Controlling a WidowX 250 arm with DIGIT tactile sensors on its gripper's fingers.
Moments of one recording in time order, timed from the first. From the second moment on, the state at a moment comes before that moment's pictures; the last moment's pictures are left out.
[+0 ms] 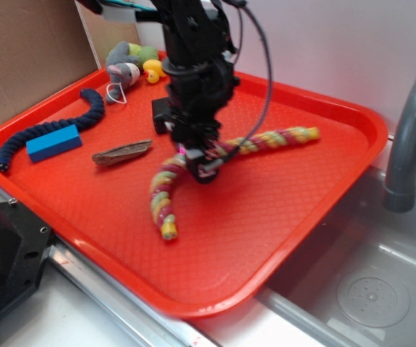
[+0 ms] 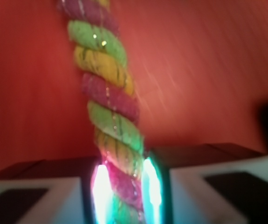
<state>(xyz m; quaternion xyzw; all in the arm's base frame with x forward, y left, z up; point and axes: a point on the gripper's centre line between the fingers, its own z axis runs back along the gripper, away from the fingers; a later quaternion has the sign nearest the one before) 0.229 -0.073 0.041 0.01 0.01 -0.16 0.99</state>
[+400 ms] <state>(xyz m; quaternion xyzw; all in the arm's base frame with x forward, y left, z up) 0.180 -0.045 0.144 0.00 -0.04 -0.04 1.00</state>
